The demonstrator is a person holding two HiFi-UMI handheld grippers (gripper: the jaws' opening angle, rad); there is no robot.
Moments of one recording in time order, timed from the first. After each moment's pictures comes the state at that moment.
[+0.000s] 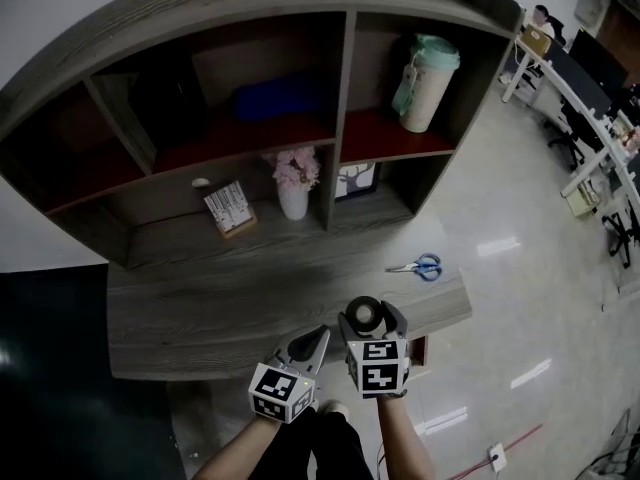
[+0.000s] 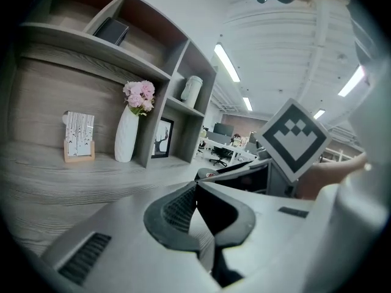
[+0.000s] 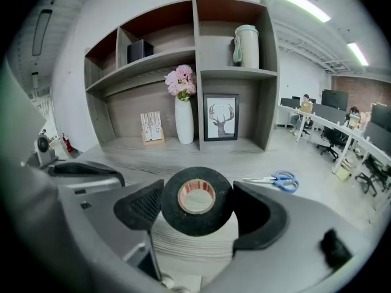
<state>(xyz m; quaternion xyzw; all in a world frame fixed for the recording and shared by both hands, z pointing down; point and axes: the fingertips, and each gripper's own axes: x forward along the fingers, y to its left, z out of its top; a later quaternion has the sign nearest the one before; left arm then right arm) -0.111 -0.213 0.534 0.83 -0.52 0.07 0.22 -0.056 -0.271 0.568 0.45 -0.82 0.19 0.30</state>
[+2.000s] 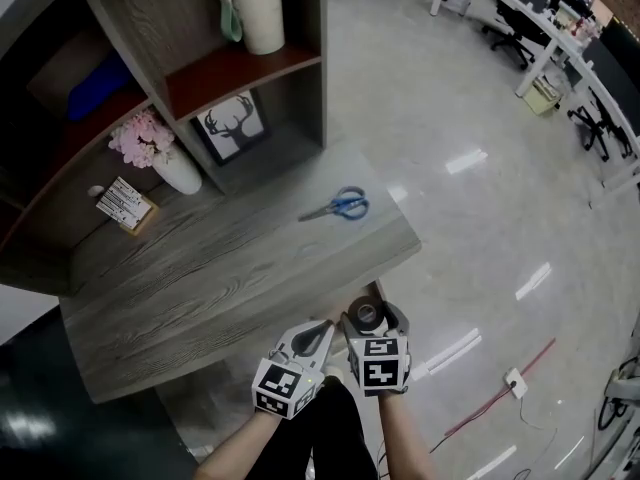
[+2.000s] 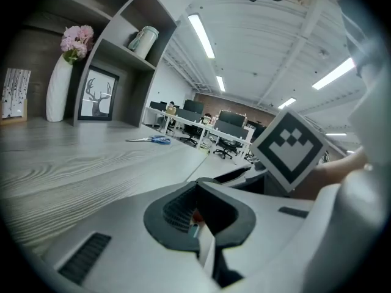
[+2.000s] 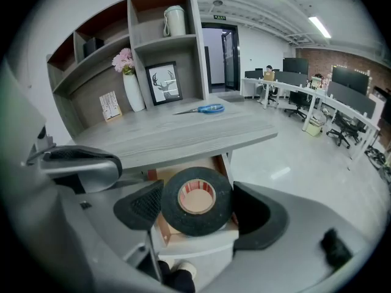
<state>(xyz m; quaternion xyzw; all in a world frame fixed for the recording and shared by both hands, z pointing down) 0.061 -0.181 0.618 0.89 -0.37 0.14 0.24 0.125 -0.204 0.679 0.53 -0.73 0.31 0.31</state>
